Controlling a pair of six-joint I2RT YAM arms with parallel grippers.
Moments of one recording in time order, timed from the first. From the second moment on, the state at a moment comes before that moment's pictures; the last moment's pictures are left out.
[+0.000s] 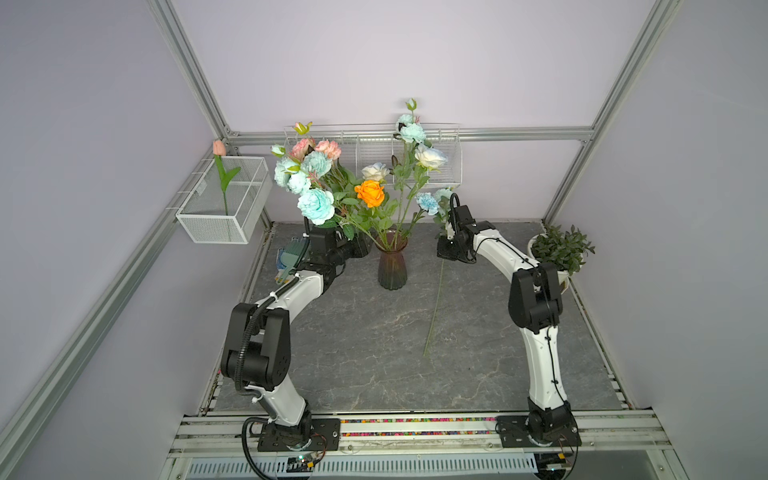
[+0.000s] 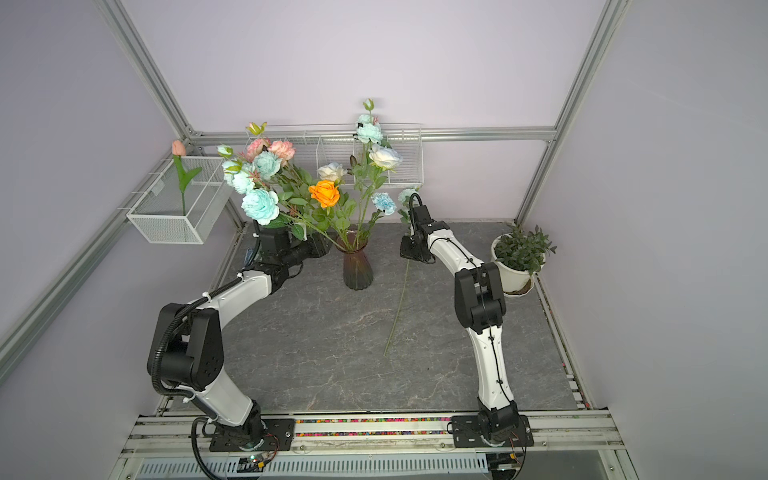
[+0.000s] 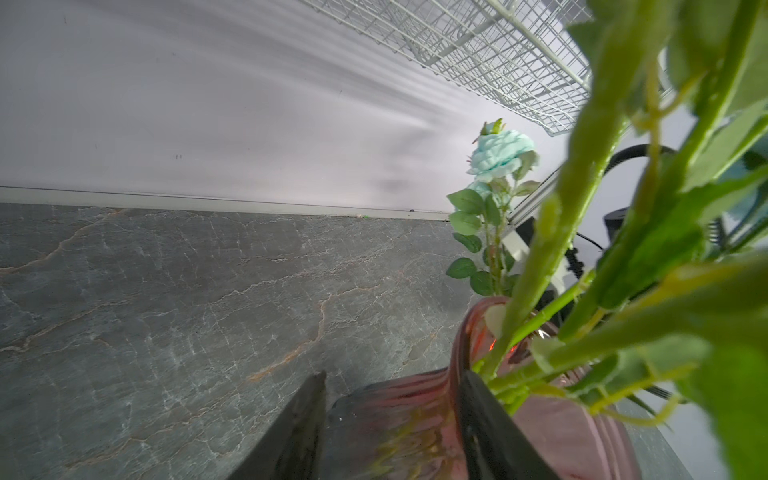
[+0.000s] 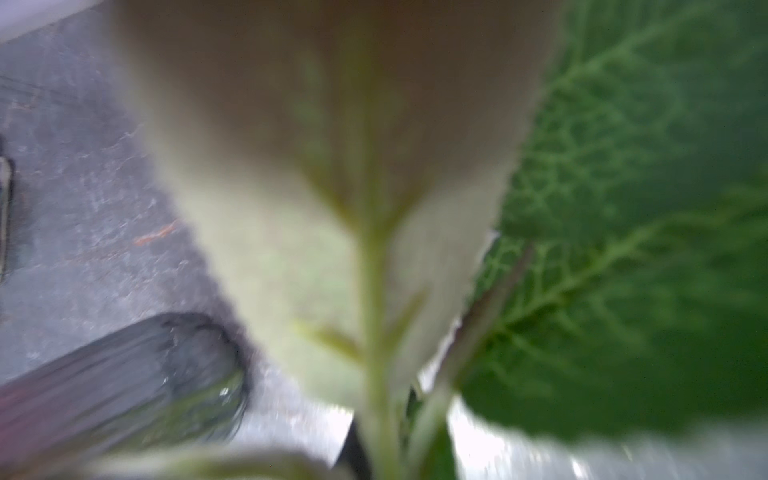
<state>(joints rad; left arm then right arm) -0.26 1.69 1.13 0.26 0.43 -0.39 0.35 2.35 2.07 -0.80 -0.14 0.43</state>
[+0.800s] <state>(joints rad) -0.26 1.69 1.13 0.26 0.43 -0.39 0.43 2.60 2.42 -1.05 -0.12 0.33</state>
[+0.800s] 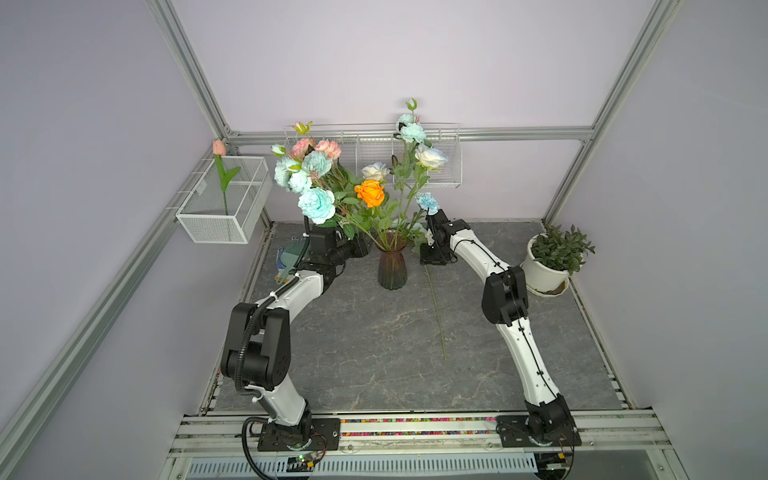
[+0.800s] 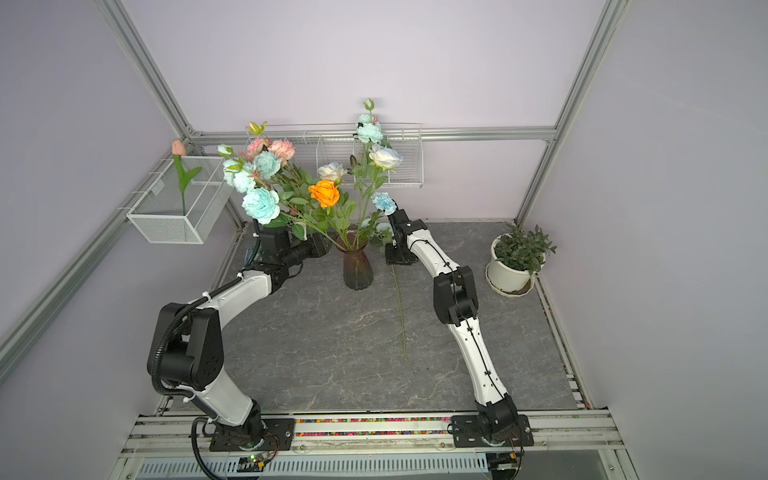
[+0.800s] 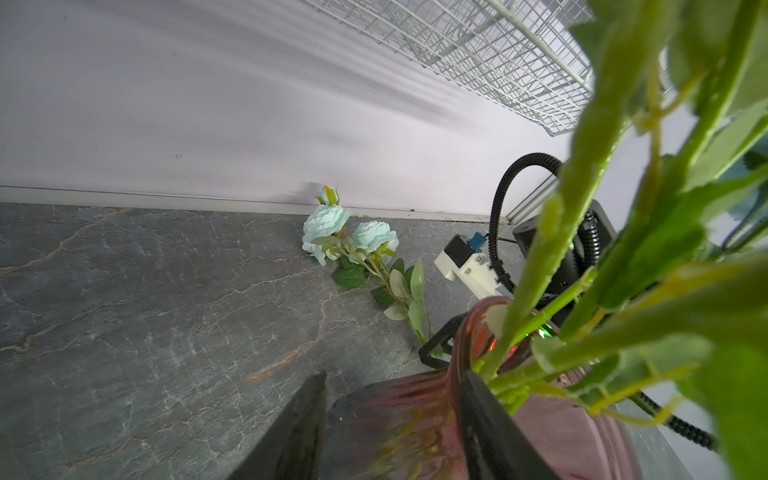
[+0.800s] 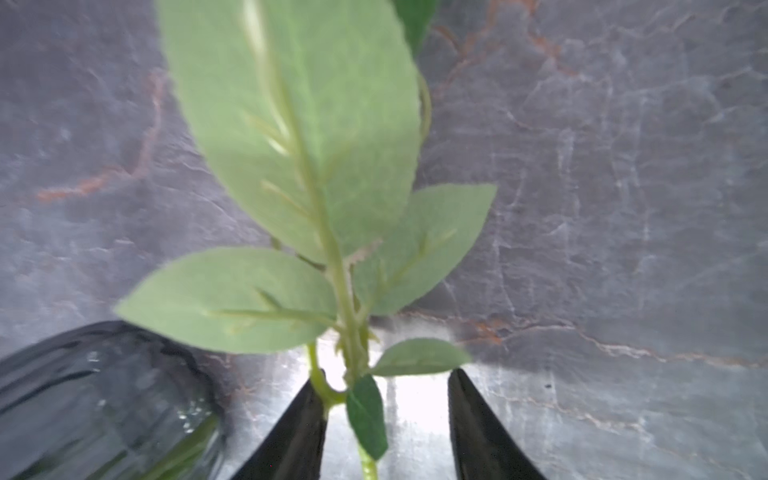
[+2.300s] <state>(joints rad) -0.27 1.69 1.13 0.27 0.45 -0.41 0.90 1.71 1.54 -0.25 0.28 -0.02</state>
